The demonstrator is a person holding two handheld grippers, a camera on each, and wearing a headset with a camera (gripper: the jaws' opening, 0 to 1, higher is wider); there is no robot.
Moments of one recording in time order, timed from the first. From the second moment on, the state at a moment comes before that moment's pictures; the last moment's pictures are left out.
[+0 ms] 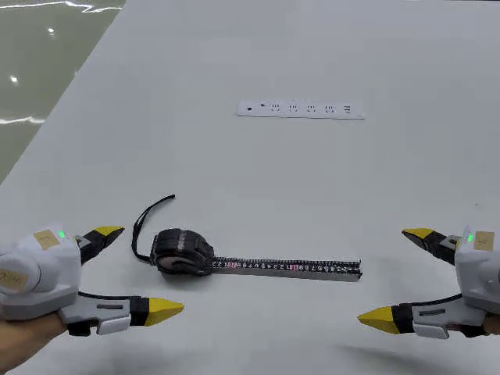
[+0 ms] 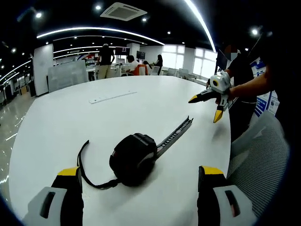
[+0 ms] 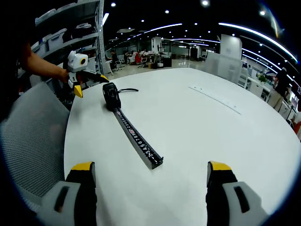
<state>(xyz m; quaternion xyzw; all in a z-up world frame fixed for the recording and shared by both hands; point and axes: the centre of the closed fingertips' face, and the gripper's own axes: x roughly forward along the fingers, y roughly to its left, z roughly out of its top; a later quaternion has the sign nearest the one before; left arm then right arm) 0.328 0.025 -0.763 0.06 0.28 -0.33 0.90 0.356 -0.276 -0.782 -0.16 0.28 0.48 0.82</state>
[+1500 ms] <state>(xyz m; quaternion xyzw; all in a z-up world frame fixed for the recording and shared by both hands) 0.289 -0.009 -0.741 0.04 0.28 -0.25 0.93 0.301 -0.248 -0.760 -0.10 0.28 0.39 0.87</state>
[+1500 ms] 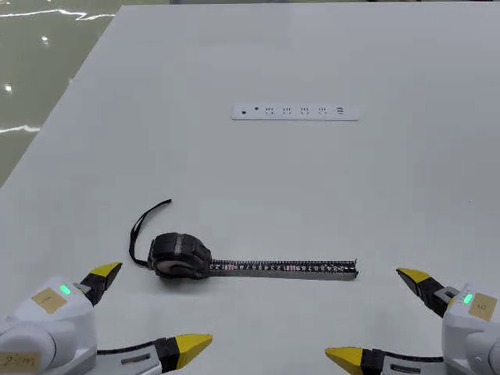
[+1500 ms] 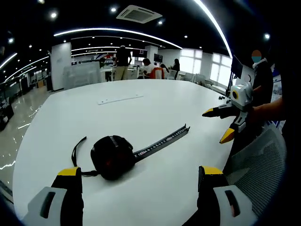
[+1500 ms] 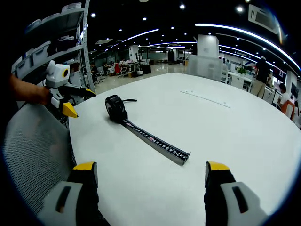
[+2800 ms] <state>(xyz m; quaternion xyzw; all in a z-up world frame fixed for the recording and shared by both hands) 0.297 -0.015 -0.741 0.01 0.28 -0.18 0.94 0.304 -0.250 -0.767 -0.09 0.30 0.38 0.87</state>
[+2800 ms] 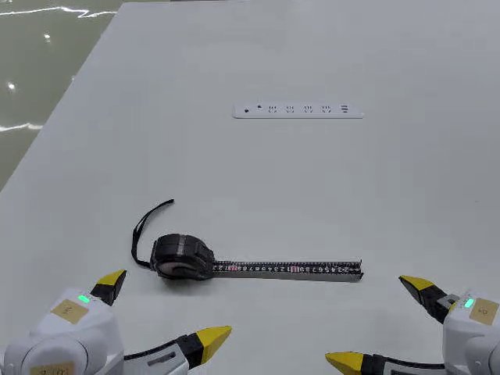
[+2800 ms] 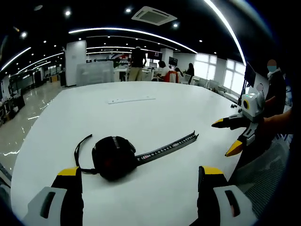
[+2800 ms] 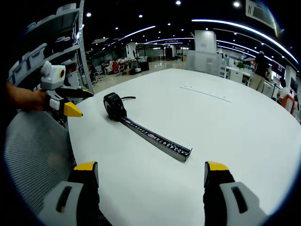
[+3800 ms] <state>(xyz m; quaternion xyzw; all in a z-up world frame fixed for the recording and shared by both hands) 0.324 -0.017 -0.761 0.00 0.28 -0.14 0.95 0.325 -0.262 -0.794 -0.12 0.28 0.46 0.84</state>
